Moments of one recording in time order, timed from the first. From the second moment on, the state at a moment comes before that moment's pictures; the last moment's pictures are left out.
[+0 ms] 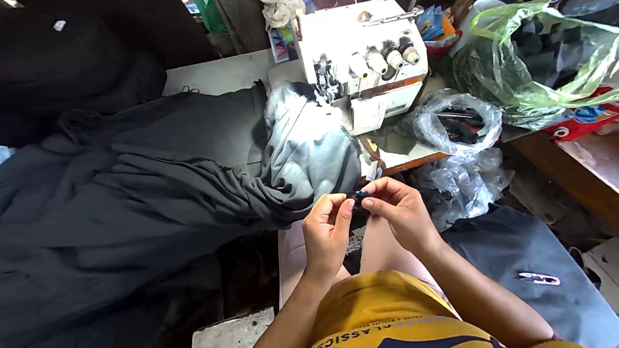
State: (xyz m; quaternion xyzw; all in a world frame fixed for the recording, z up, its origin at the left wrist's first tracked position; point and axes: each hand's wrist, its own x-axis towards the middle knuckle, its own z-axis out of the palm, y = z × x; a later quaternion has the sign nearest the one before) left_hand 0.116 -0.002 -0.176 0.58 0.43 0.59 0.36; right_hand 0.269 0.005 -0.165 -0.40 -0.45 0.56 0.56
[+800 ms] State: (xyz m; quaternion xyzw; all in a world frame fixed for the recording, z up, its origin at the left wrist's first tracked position) left_hand 0.114 -0.005 -0.182 0.63 0.38 0.59 0.33; right_hand 0.283 0.001 -0.164 -0.38 -0.51 0.54 0.55
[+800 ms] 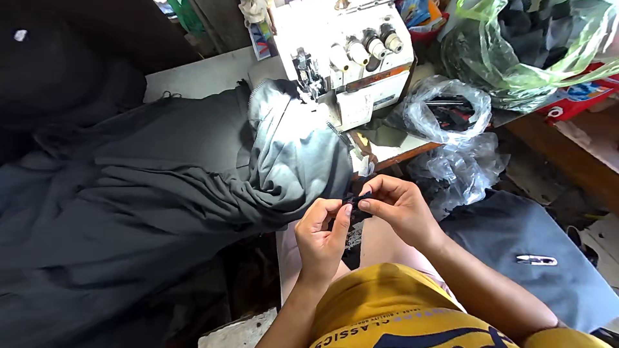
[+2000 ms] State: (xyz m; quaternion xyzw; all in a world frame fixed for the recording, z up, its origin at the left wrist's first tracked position) left_hand 0.124 0.007 -0.178 0.54 0.41 0.62 0.39; right_hand 0.263 0.016 -0.162 -0.37 -0.35 0.62 0.60
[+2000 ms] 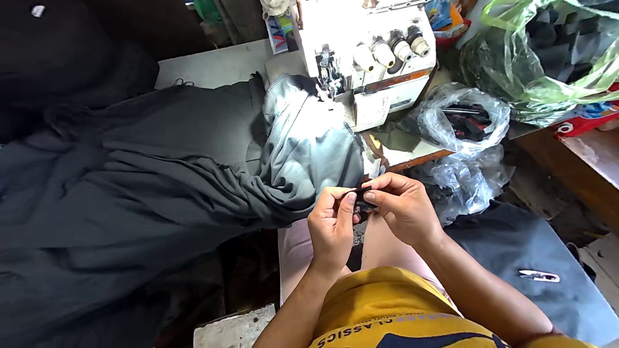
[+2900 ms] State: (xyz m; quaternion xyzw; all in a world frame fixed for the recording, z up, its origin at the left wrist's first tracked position) left_hand 0.096 0.106 -0.141 0.73 0.47 0.49 0.01; right_hand 0.250 0.164 -0.146 -0.44 -0.60 0.37 0.56
